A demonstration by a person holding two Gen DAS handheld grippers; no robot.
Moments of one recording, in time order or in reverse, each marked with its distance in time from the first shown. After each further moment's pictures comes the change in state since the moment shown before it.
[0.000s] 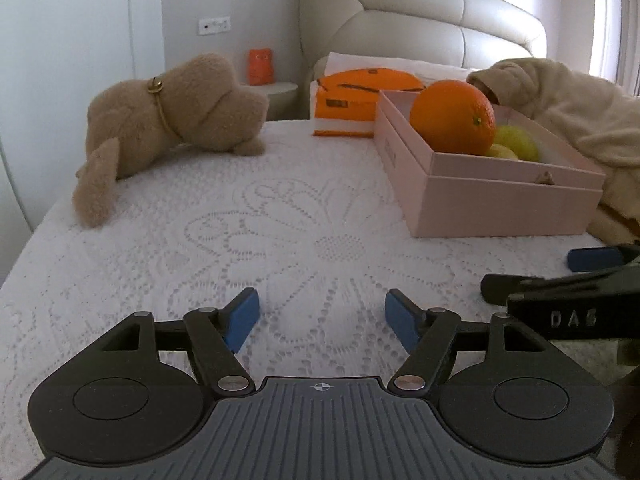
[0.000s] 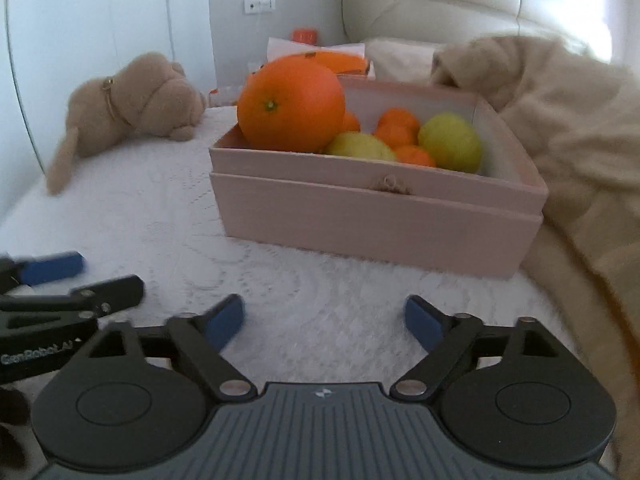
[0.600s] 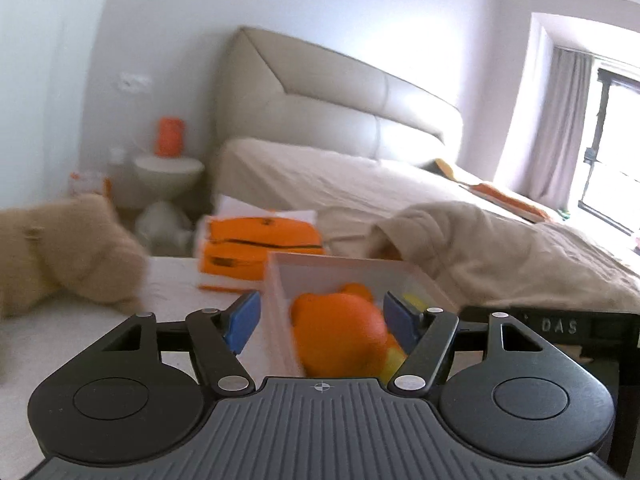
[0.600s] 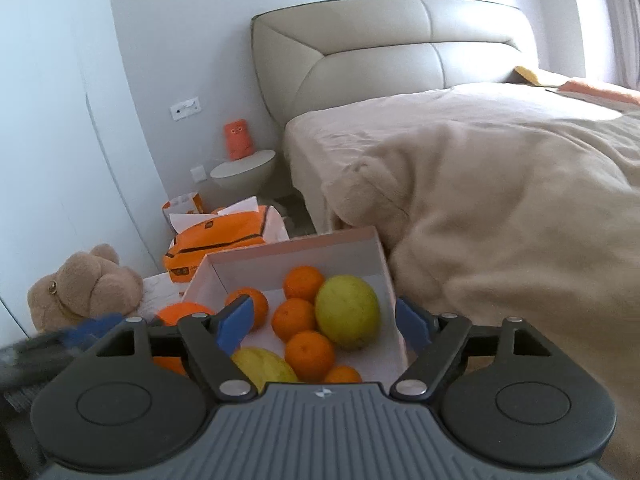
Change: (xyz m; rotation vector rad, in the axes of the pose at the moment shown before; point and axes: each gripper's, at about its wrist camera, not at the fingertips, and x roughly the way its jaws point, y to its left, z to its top) left arm -0.002 -0.007 0.102 -0.058 -0.240 -0.320; right arm -0.042 -0.085 0.080 0.302 -0.200 -0.009
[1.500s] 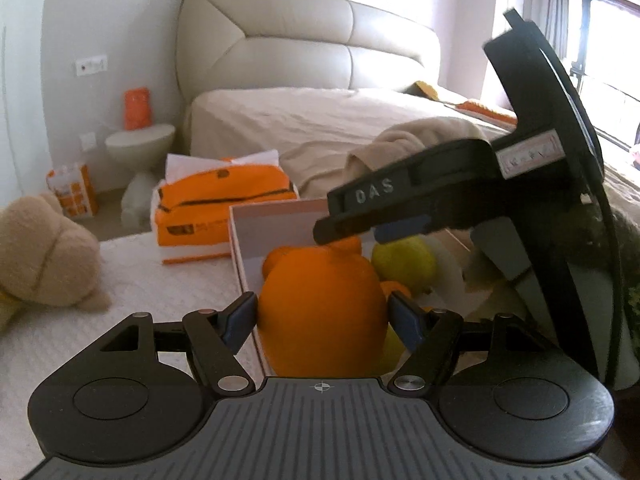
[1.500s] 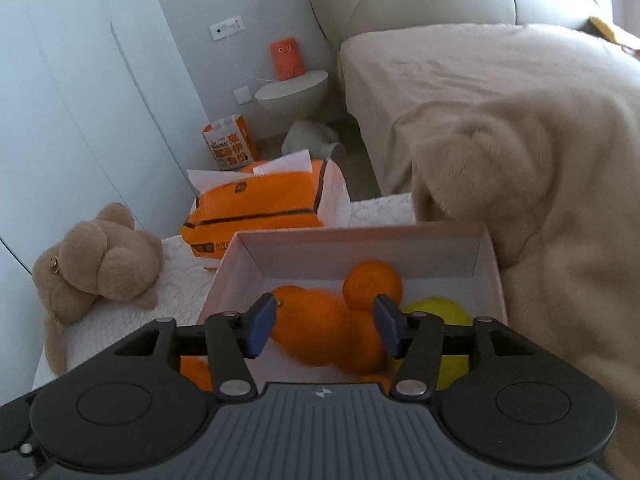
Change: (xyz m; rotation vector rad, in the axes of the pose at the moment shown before) left arm 0.061 -0.033 0.004 0.158 0.201 -0.026; right arm 0.123 0.039 0.050 -0.074 0.272 0.162
